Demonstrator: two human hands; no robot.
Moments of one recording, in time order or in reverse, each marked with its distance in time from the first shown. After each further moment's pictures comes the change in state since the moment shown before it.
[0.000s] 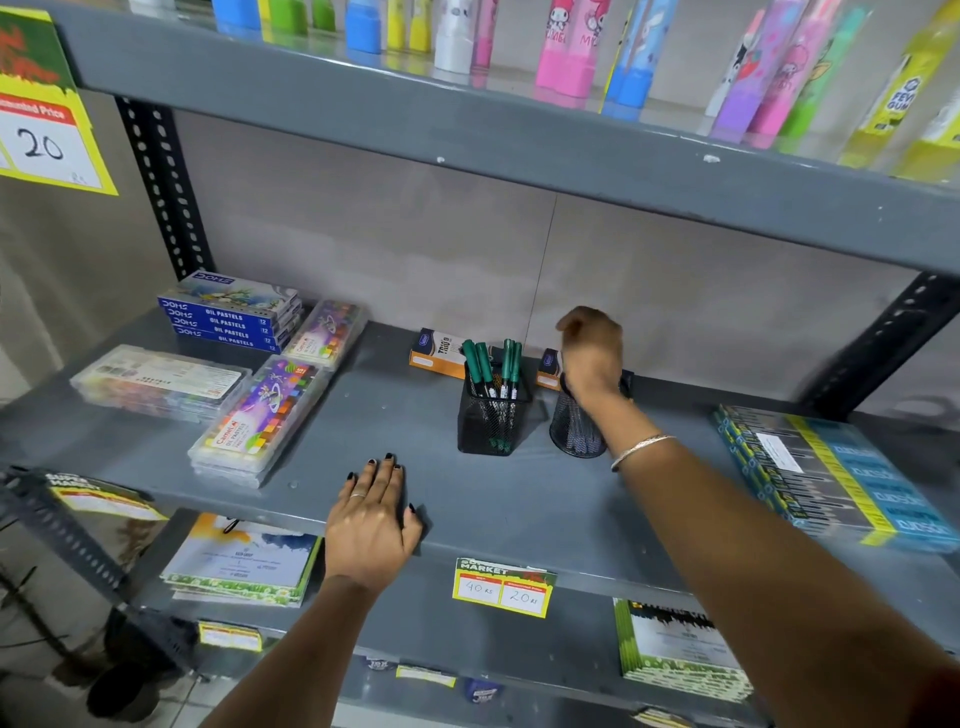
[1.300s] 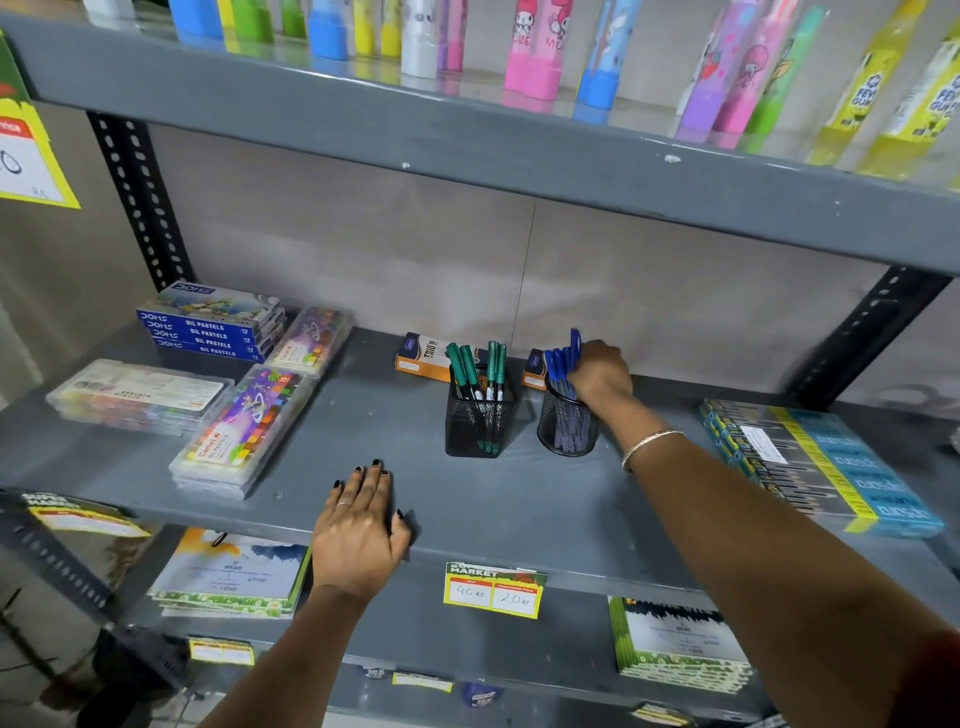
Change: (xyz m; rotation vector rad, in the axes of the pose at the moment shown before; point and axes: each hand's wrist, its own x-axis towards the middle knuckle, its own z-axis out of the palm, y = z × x) left_hand -0.001 0.000 -0.001 0.012 -0.018 -0.005; right_hand 0.019 0.050 -0.008 -0.421 -0.284 0.087
